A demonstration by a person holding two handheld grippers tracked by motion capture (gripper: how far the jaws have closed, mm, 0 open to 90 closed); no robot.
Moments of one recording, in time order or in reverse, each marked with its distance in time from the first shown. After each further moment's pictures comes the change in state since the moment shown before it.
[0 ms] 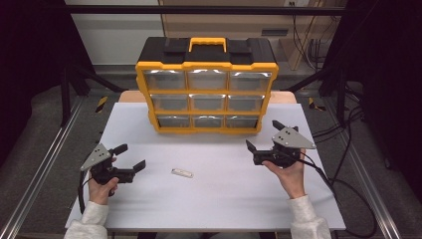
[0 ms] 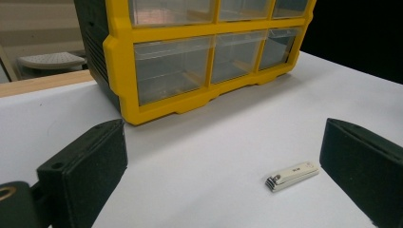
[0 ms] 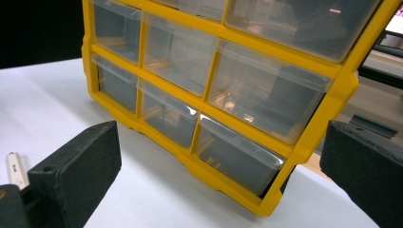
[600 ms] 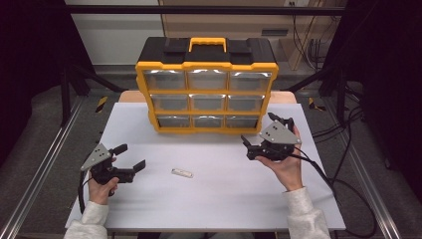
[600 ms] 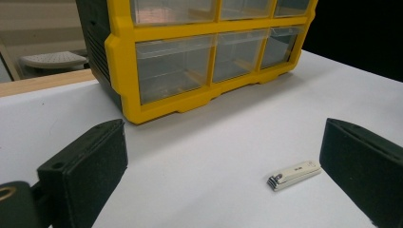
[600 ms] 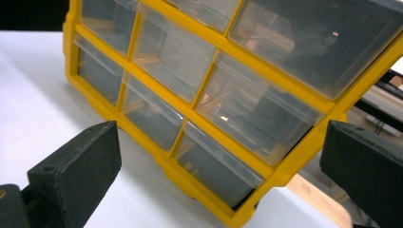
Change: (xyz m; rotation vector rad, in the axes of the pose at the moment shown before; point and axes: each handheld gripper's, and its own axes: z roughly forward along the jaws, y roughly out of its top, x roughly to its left) left arm 0.000 0.000 0.000 0.005 0.006 0.002; right arm 0.010 0.023 0.012 0.050 -0.069 -0.182
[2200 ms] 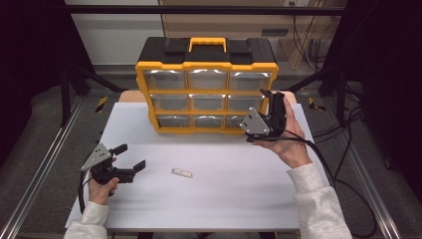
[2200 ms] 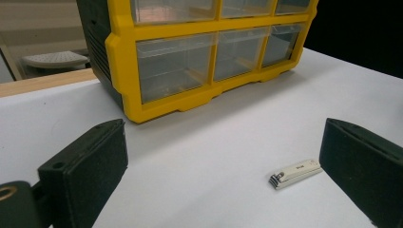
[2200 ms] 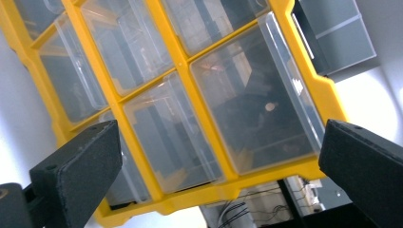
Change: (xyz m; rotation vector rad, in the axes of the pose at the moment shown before) left arm 0.000 0.000 0.000 0.006 0.005 0.007; right arm -0.006 0.055 0.021 0.107 -0.145 -0.587
